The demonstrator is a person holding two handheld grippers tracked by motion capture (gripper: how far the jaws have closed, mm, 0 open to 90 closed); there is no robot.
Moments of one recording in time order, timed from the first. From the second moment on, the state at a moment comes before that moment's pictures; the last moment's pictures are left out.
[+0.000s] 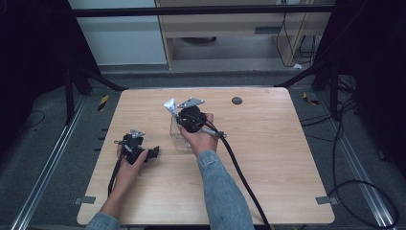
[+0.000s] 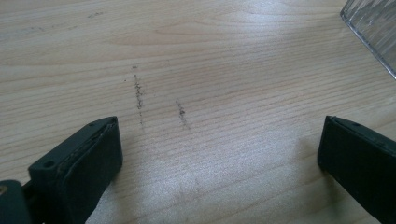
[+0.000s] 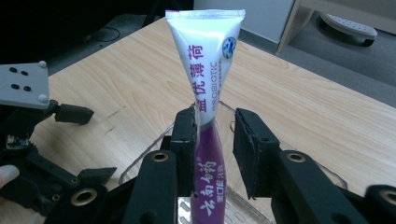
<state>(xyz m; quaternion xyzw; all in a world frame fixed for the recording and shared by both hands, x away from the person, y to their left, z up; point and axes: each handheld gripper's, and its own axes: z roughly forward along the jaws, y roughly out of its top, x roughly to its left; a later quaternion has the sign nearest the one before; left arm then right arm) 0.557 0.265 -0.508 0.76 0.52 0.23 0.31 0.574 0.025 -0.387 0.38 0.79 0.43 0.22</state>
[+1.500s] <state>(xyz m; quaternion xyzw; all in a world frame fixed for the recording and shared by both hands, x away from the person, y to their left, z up) 0.557 0.265 -0.508 0.76 0.53 0.23 0.31 0.557 -0.013 -0.378 0.39 0.79 0.43 0.21</state>
